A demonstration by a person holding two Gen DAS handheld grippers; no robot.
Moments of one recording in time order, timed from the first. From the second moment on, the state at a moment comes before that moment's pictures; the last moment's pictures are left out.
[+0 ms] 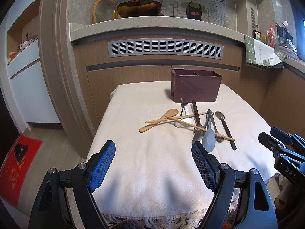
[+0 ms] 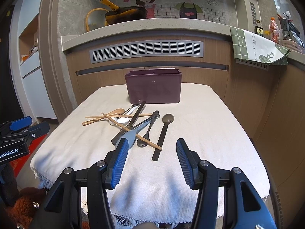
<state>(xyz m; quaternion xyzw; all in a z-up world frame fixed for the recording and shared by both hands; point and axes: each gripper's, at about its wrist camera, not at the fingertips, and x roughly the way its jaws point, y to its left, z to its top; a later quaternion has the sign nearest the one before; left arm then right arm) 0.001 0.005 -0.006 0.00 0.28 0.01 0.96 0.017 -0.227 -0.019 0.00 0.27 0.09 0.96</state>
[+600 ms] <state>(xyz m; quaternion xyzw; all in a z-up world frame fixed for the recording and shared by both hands) 0.001 0.005 -0.008 0.00 0.28 0.01 0.96 0.018 -0.228 -0.021 0.00 0.27 0.08 0.96</state>
